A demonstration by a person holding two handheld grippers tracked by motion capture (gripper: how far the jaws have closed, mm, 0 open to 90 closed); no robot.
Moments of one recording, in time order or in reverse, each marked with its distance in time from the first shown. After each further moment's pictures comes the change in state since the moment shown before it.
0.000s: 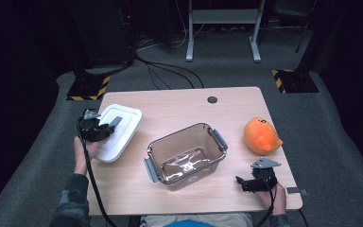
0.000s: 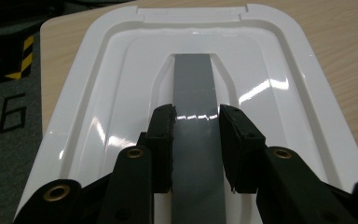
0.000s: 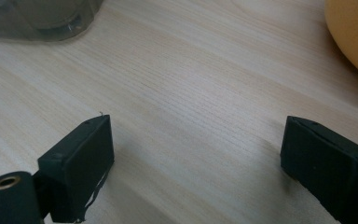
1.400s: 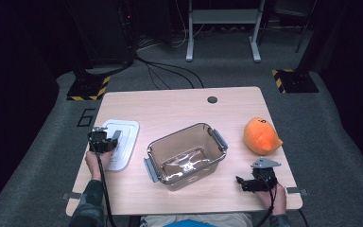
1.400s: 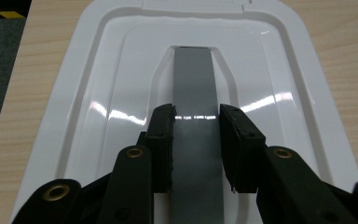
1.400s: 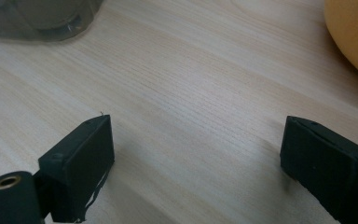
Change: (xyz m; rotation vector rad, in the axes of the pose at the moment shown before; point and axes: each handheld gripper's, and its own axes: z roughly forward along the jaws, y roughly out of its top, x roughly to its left) left arm -0.001 -0.058 0.060 0.088 0.141 -0.168; right arm 0.000 0.000 0.000 0.000 -0.001 0.001
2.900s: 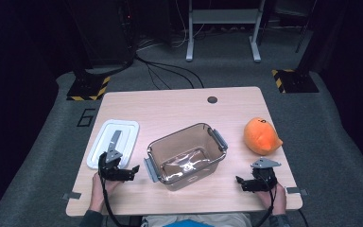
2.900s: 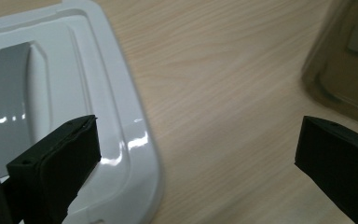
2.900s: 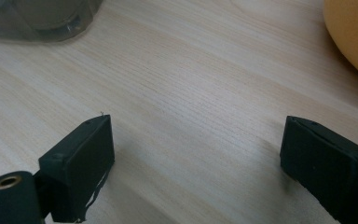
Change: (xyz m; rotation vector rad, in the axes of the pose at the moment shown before) left arm -0.069 -0.065 -0.069 -0.107 -0.284 0.322; right arm 0.000 0.000 0.000 0.000 -0.002 0.002
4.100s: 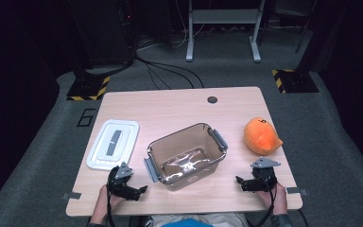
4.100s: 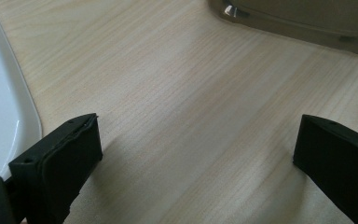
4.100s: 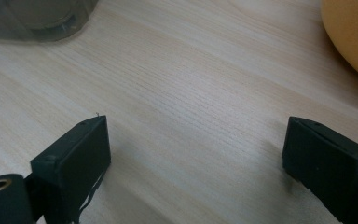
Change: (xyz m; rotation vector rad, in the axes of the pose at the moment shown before) left arm -0.030 -0.032 0.007 0.090 -0.185 0.150; right arm -0.001 0.001 0.001 0.006 -0.008 0.000
